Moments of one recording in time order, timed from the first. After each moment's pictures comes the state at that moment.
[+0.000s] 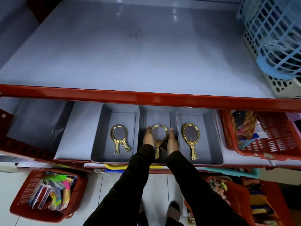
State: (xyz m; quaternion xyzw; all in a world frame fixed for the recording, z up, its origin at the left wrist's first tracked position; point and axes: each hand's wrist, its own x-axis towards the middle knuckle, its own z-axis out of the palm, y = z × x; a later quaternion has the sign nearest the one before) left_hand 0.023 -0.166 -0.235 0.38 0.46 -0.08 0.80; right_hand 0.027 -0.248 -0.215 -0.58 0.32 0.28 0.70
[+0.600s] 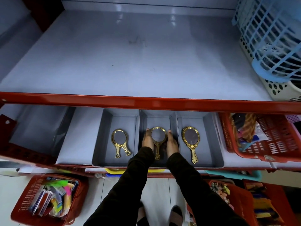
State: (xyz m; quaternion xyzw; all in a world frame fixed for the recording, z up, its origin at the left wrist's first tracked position) left_hand 0.019 -0.161 -0.207 0.43 0.45 -0.07 0.78; right_hand 0.030 -0.246 -0.215 -0.67 0.26 0.28 0.64
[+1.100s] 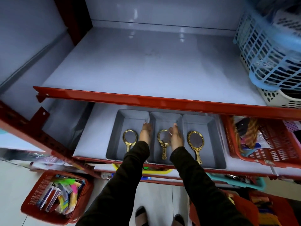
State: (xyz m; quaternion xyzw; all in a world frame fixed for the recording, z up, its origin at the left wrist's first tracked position) left_hand -0.013 -0.119 -0.149 0.53 0.37 -0.01 0.77; right_hand 0.018 -0.231 -0.160 -0.66 0.20 0.25 0.68
